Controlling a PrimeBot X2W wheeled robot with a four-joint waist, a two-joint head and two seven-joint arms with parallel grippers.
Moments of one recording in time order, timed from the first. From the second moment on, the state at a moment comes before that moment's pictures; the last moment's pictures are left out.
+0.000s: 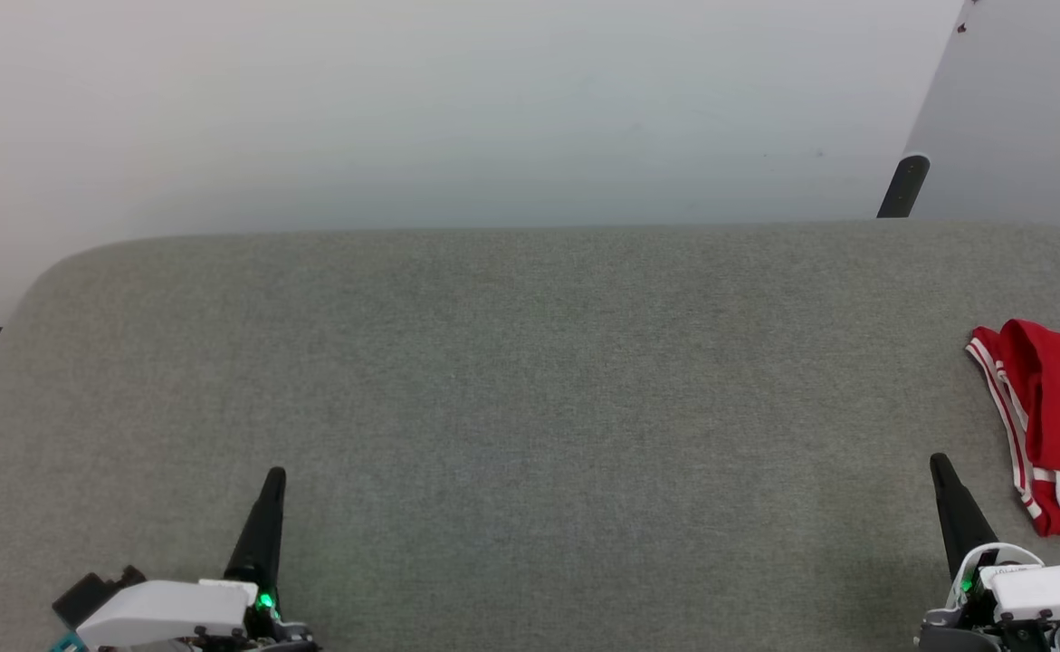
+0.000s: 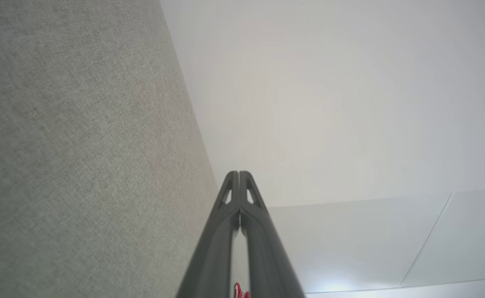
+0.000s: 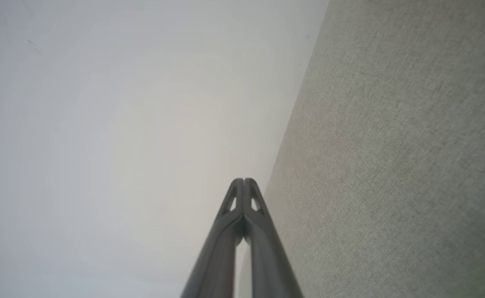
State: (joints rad) left arm -0.08 0.07 0.10 0.25 -1.48 -0.13 0.07; right arm -0.08 -0.06 -0.11 0.24 1.44 0.13 0.07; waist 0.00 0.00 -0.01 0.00
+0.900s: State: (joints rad) left arm -0.10 0.05 0.11 0.25 -1.61 -0.13 0.12; right arm -0.11 -0.05 -0.11 0.24 1.61 0.13 0.11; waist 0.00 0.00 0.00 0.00
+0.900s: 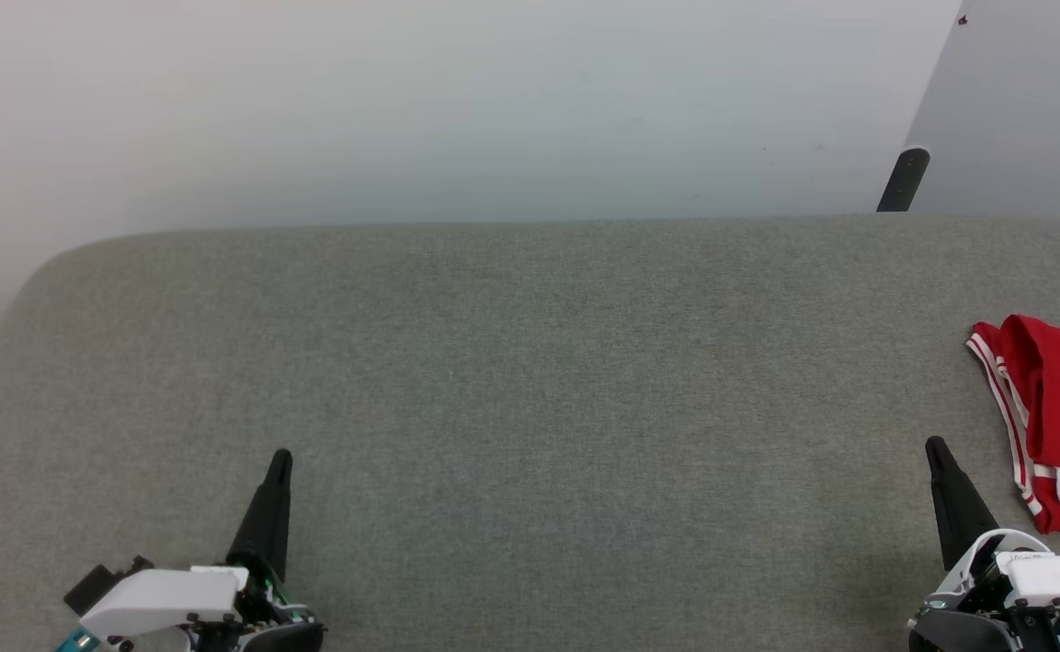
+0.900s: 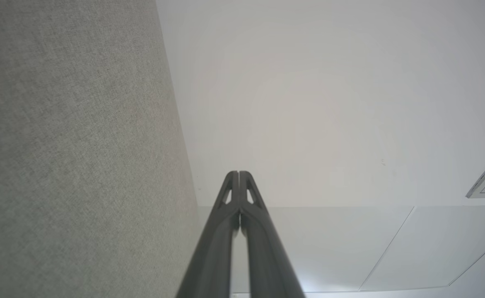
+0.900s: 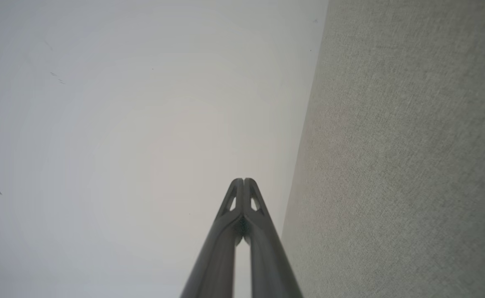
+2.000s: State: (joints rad) left arm -0.10 0.05 0.11 0.25 -1.61 -0.13 0.12; right arm -0.11 -0.05 -0.11 0.25 1.61 0.13 0.11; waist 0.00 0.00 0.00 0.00
